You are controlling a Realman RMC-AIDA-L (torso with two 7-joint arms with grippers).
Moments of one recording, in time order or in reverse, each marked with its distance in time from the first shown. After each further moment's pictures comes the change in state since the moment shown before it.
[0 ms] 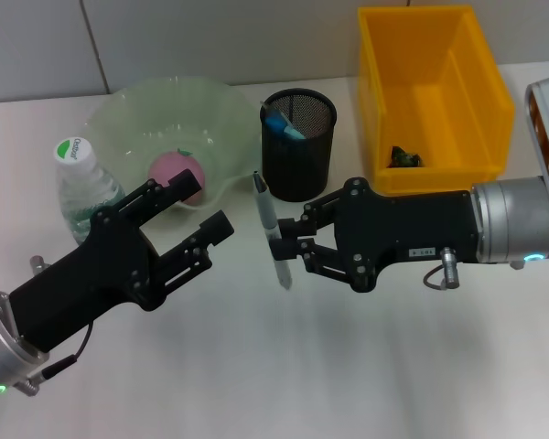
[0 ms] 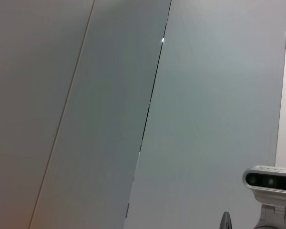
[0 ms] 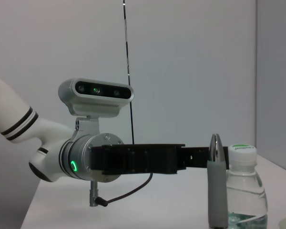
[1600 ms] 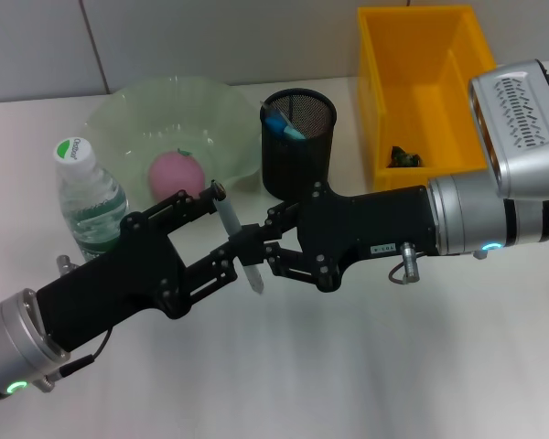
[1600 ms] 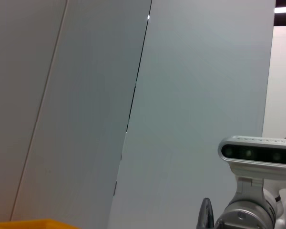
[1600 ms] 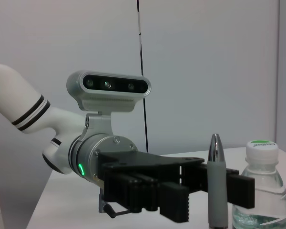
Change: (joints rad) left arm -0.035 0.000 0.064 0.002 0.005 -0.052 0.014; right arm 0.104 0.000 -0.037 0.098 -0.011 0.045 -0.012
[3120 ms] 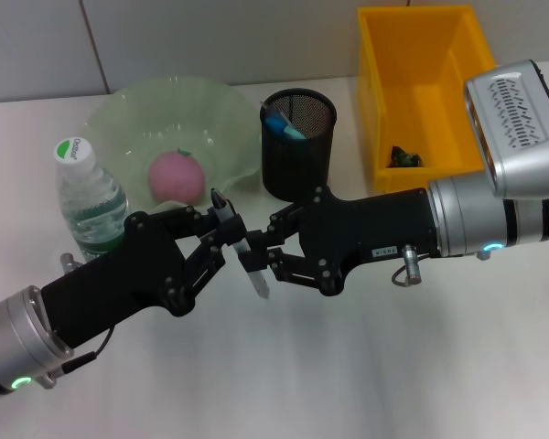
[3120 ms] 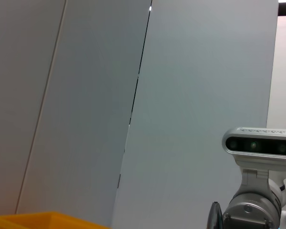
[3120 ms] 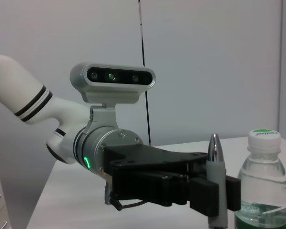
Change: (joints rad) left arm -0.003 0.000 0.010 0.010 0.000 -0.031 0.000; right arm 0.004 -0.003 -0.001 -0.009 -0.029 0.000 0.026
